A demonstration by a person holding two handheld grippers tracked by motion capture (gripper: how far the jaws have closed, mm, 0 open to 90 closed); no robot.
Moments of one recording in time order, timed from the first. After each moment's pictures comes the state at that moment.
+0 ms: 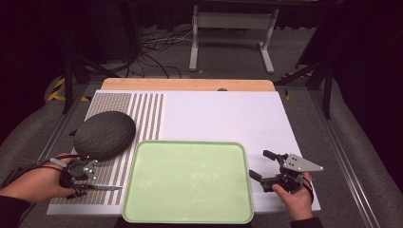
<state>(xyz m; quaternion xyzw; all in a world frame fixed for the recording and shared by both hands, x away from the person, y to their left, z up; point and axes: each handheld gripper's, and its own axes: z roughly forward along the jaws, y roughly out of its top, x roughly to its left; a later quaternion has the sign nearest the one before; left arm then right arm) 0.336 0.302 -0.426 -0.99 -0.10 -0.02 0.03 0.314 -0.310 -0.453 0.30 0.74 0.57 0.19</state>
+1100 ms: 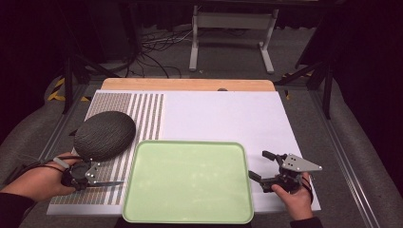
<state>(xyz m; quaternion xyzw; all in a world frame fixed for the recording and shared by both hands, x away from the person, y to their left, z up) 0.333 0.293 -0.416 -1.00 -0.05 -0.03 0.05 0.315 -0.309 -0.454 0.30 0.75 0.56 0.19</state>
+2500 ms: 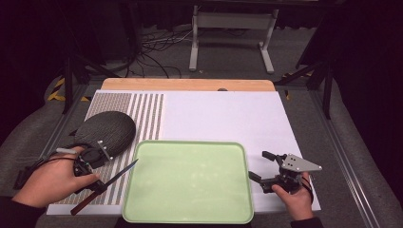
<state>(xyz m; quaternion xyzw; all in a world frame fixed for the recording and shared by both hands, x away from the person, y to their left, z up) 0.325 0.241 -0.365 -0.92 -0.37 0.10 -0.06 0.314 -0.309 -0.454 0.29 0.75 0.56 0.18</state>
